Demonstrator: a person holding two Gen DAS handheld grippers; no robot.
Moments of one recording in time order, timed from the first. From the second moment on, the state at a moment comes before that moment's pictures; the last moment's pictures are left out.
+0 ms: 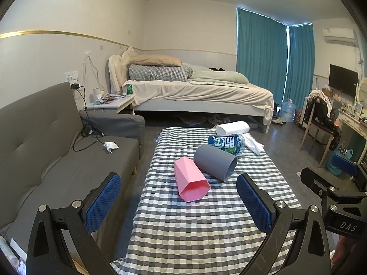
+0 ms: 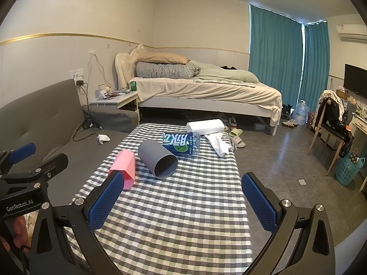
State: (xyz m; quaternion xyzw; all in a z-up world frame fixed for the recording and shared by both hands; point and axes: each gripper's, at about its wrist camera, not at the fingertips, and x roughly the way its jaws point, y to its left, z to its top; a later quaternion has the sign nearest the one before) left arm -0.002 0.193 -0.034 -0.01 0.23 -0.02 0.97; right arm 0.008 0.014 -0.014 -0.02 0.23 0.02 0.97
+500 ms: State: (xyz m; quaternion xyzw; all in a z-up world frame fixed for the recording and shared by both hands) left arm 0.003 0.192 -0.038 -0.02 0.23 -0.02 0.97; right arm 0.007 0.009 -0.011 -0.02 0.23 0.03 0.97
